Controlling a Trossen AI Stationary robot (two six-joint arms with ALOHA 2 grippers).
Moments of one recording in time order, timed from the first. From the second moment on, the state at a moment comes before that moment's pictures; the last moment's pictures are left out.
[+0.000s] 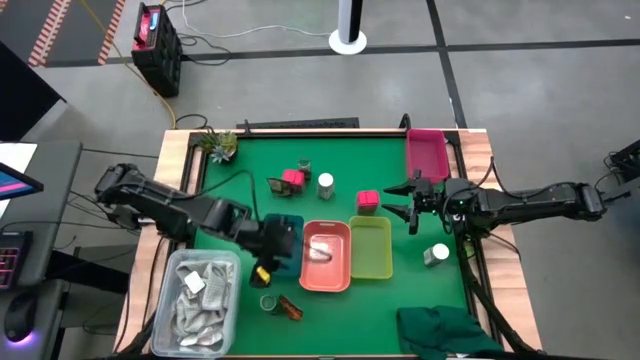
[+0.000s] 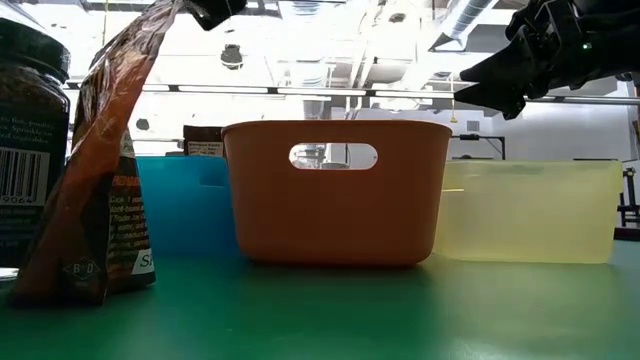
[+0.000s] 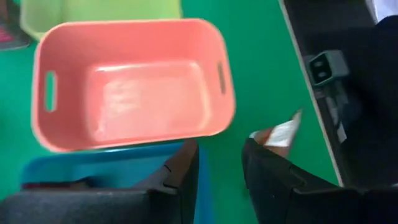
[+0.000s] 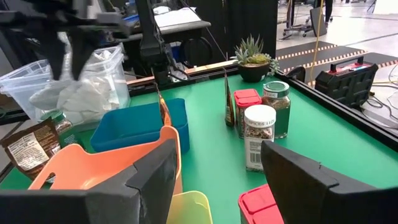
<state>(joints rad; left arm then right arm) -0.33 1.44 1.30 -0.71 0.01 -0.19 -0.05 0.61 0.26 0.22 0.14 0.16</state>
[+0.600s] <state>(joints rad) -0.45 1.68 1.46 -0.74 0.03 -0.21 -0.05 0.61 0.26 0.22 0.14 0.17</state>
